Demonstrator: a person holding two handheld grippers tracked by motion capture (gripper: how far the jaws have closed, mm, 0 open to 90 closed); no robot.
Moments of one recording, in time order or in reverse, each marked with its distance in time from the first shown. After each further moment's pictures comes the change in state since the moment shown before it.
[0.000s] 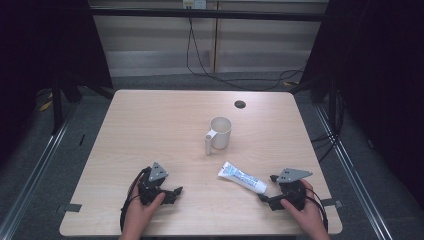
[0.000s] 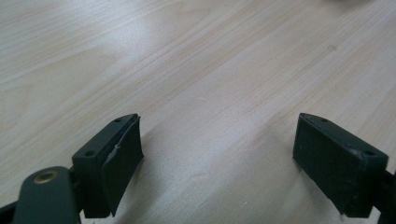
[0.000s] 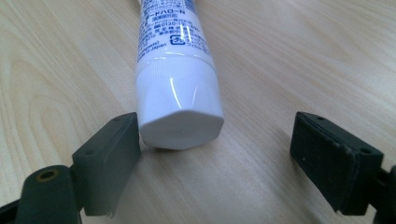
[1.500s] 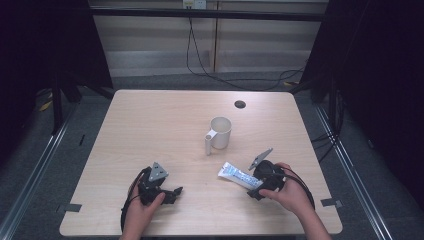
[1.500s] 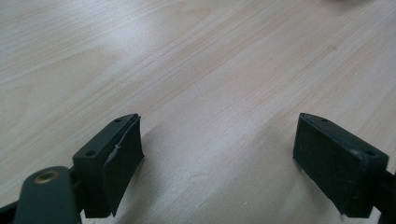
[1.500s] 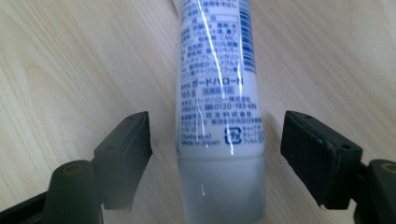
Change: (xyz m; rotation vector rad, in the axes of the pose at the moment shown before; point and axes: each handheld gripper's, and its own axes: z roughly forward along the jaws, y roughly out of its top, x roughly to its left) left arm 0.000 0.000 0.000 -0.003 -0.005 -0.002; right arm 0.018 0.084 0.031 0.474 0.062 -0.062
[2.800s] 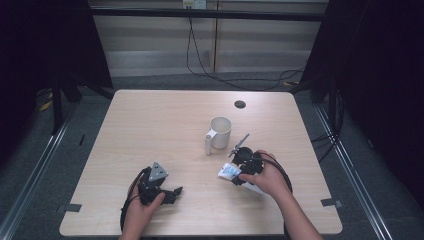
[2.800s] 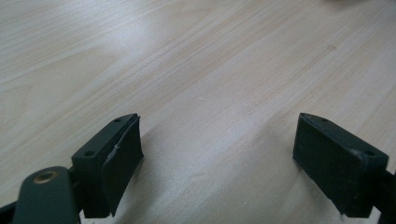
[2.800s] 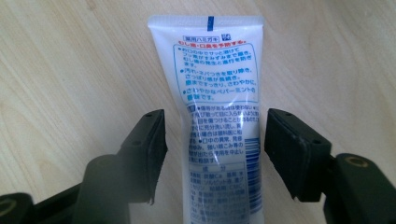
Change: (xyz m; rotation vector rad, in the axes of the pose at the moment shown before) left arm 0.000 0.000 0.000 -0.002 -0.001 -0.003; right arm 0.000 0.063 0.015 0.061 0.011 -0.008
